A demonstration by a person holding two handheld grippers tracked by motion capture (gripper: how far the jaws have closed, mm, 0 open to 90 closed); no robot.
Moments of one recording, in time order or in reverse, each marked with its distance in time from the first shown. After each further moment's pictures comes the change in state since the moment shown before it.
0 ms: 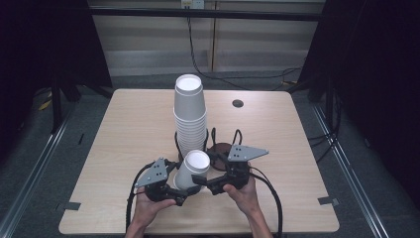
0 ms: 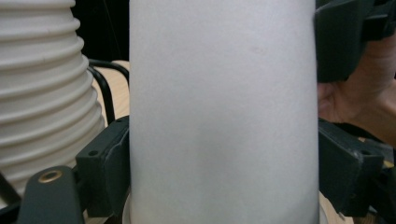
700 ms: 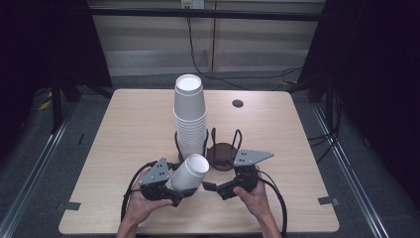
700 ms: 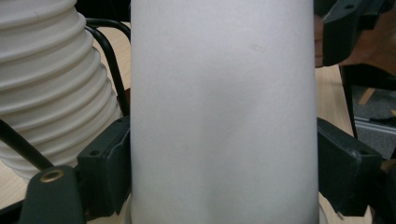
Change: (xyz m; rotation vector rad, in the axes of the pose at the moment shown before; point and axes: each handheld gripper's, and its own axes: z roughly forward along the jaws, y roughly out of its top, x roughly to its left) left arm 0.004 0.004 -0.003 0.179 0.002 0.064; right arm -0.007 -0.012 -0.018 0.137 -0.020 -0.009
